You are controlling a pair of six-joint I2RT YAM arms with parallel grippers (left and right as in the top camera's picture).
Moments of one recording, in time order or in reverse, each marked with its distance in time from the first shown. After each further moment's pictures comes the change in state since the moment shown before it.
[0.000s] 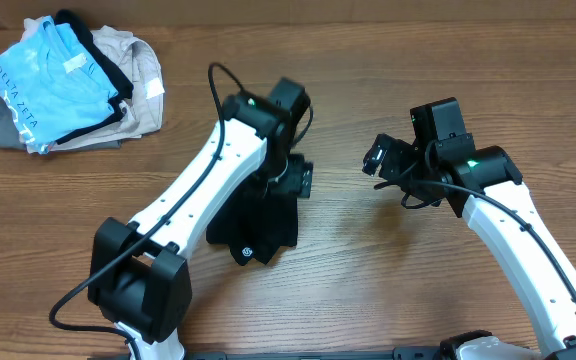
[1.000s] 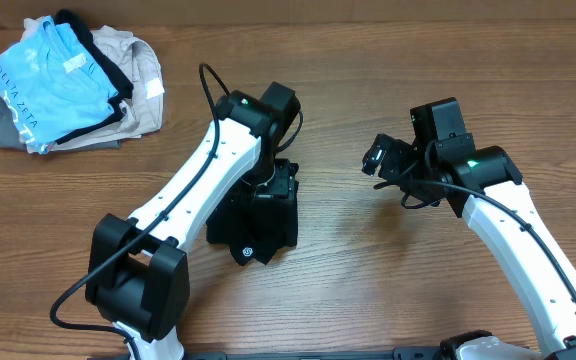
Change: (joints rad) left arm 0.026 0.000 -0.089 -0.043 -0.097 -0.055; right arm 0.000 0.000 0.000 0.002 -0.011 0.000
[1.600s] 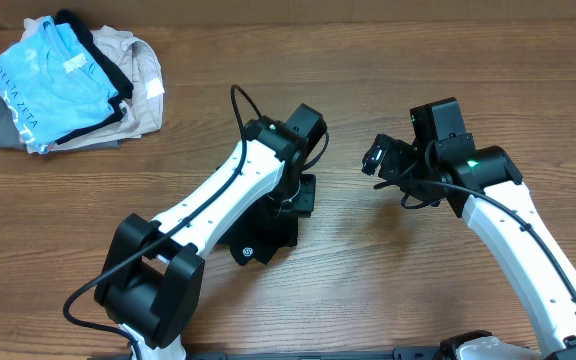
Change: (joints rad) left arm -0.105 0.000 -0.122 0.203 0.083 -0.058; right arm 0.000 0.000 0.000 -0.001 0.000 0.000
